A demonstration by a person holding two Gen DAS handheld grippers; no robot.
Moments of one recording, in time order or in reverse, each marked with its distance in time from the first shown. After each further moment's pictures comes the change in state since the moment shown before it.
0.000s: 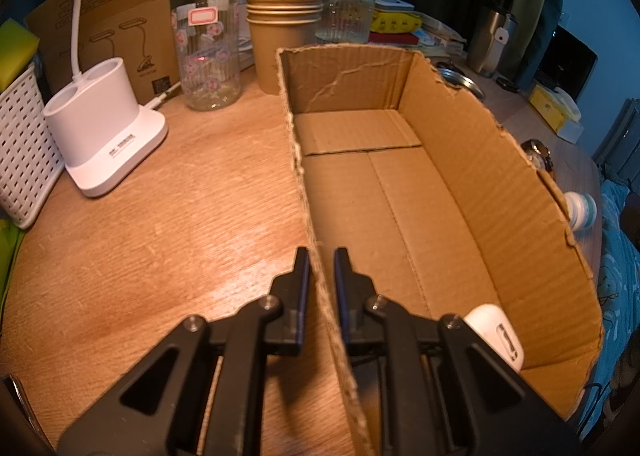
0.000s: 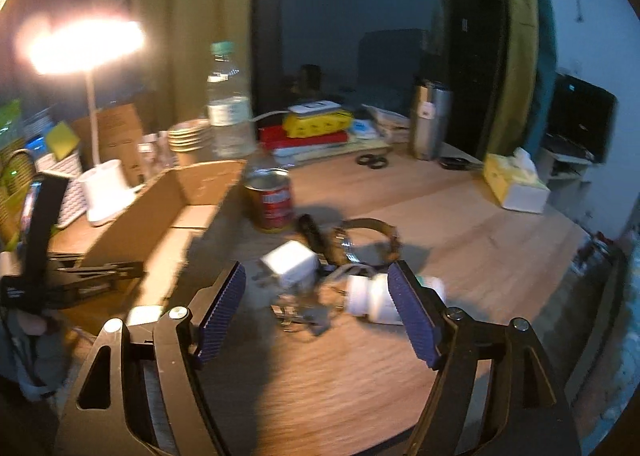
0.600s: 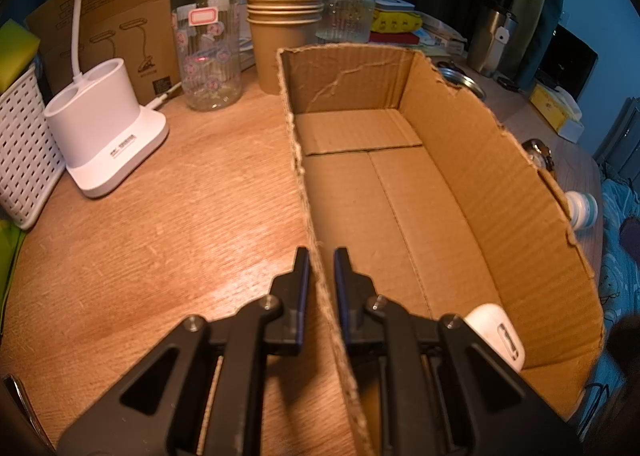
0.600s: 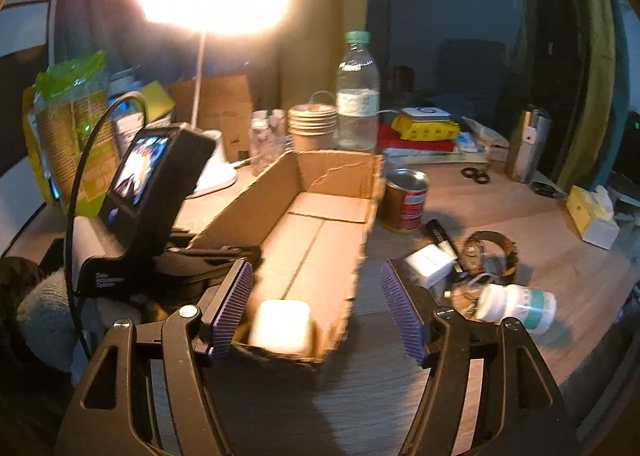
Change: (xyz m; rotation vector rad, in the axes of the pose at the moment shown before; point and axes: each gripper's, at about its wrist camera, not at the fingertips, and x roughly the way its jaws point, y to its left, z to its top) left arm 0.000 0.000 0.000 0.001 0.001 0.000; right arm -0.015 0.095 0.000 -0.159 -0.005 0.239
